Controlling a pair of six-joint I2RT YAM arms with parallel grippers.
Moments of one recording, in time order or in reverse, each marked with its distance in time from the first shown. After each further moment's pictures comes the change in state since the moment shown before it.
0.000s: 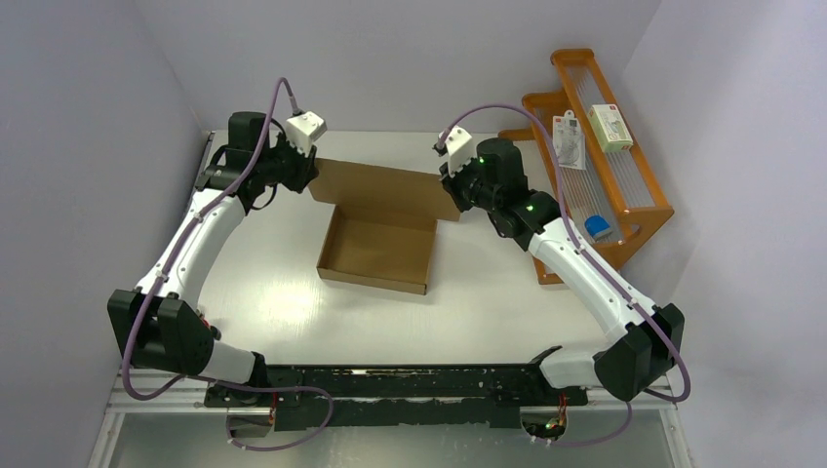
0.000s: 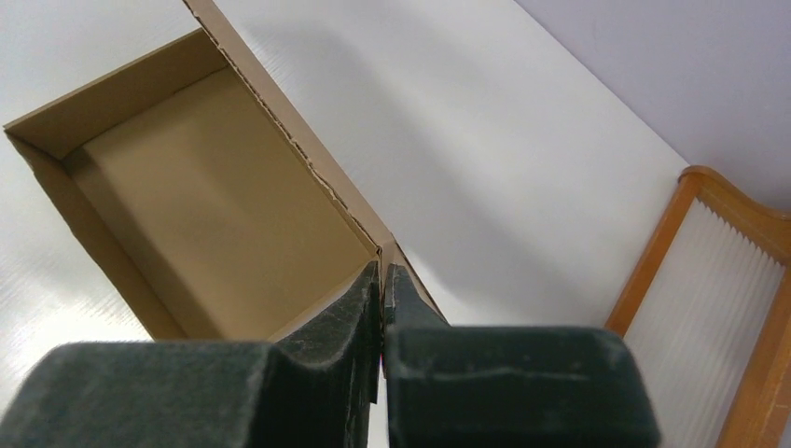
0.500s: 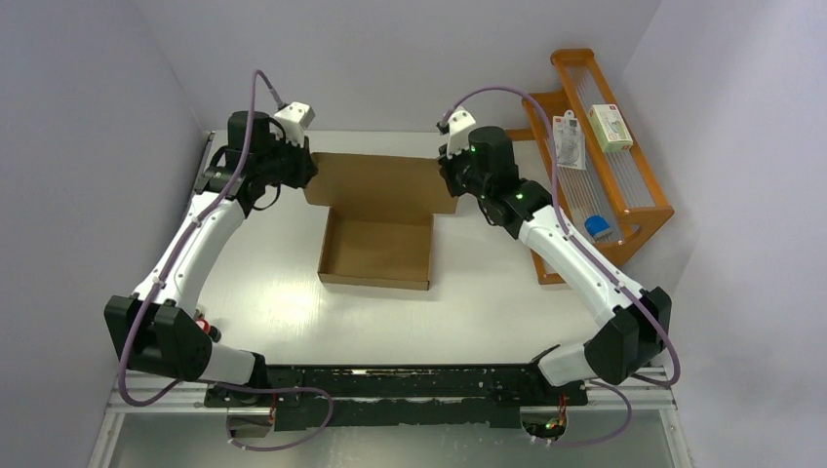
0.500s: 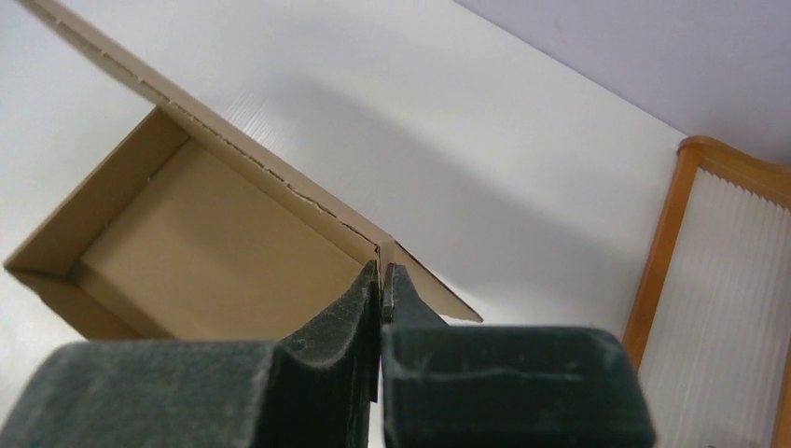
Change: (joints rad) left arm -0.014 -0.019 0.000 0.013 -0.067 -0.262; right arm 0.002 0.078 0.067 0.050 0.100 0.157
